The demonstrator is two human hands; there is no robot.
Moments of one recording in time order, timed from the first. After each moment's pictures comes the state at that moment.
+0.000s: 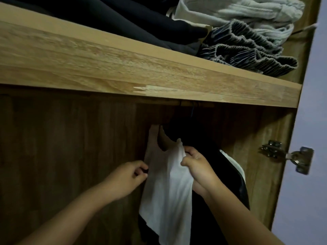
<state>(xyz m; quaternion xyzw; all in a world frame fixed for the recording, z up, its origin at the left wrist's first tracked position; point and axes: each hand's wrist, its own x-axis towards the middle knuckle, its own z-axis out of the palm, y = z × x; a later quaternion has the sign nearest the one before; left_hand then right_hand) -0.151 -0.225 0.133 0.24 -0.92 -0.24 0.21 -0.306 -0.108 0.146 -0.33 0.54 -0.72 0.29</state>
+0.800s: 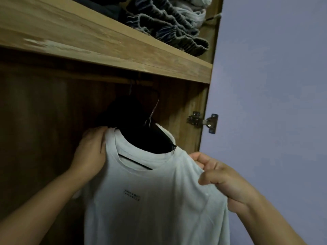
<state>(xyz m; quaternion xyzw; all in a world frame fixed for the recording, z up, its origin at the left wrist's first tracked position) -0.216 -0.195 0.114 0.18 -0.88 -0.17 0.41 -0.302 0.098 0.125 -0.33 0.52 -0.70 0.37</state>
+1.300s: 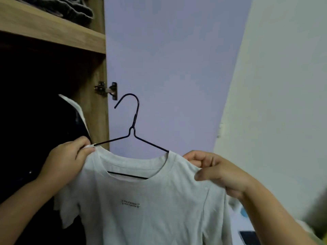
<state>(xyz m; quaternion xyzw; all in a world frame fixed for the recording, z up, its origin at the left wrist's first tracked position) -0.211 0.010 0.066 0.04 -0.91 -0.22 0.34 -0.224 0.356 0.096 -0.26 0.67 -0.65 0.24</state>
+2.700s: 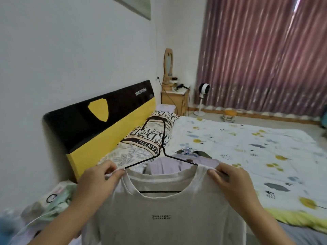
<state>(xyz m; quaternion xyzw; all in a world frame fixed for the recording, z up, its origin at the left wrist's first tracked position) -0.108 0.634 0.001 -0.61 -0.67 -0.41 -0.04 0.208 0.652 -0.004 0.60 0.68 -0.07 -0.40</state>
